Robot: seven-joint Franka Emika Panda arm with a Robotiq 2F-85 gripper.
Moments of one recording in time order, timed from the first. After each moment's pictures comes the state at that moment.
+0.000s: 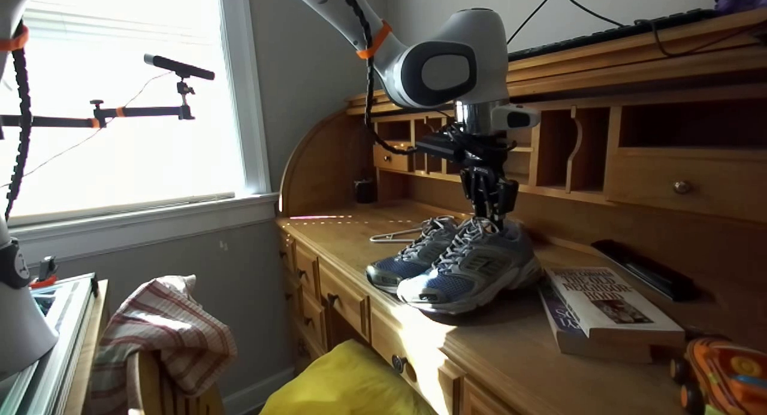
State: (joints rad) arm -0.27 0.63 -0.08 -1.69 0.17 2.48 -0.13
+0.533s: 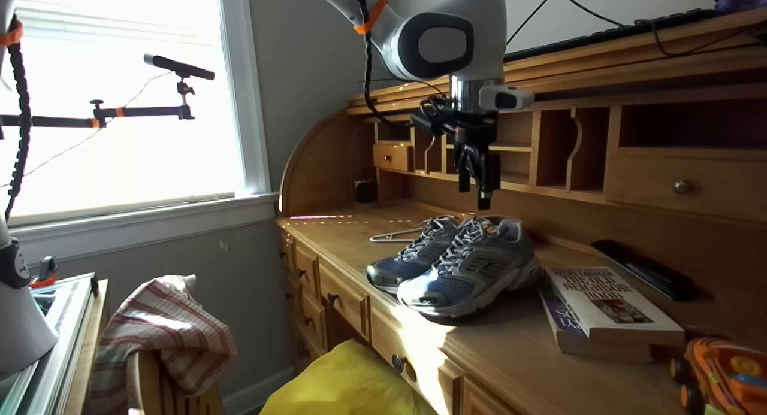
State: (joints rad) arm -0.26 0.56 -0.07 -1.69 0.23 2.33 0.03
